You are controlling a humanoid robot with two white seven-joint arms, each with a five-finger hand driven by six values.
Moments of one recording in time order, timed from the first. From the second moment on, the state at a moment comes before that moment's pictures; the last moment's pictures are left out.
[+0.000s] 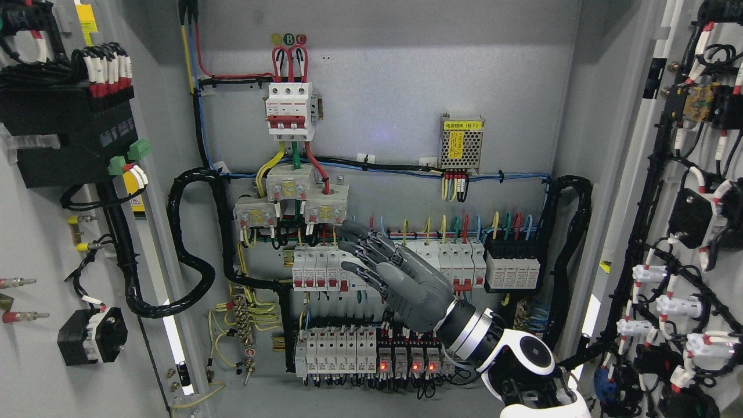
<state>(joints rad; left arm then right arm) 0.00 0.00 -0.41 -0.06 0.46 -0.02 -0.09 -0.69 0.08 0.17 -1.39 -0.44 0.24 0.71</state>
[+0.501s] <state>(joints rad) 0.00 -0.02 -0.41 -0.06 0.46 -0.02 -0.09 -0.57 0.03 0.30 -1.53 -0.48 0.27 0.75</state>
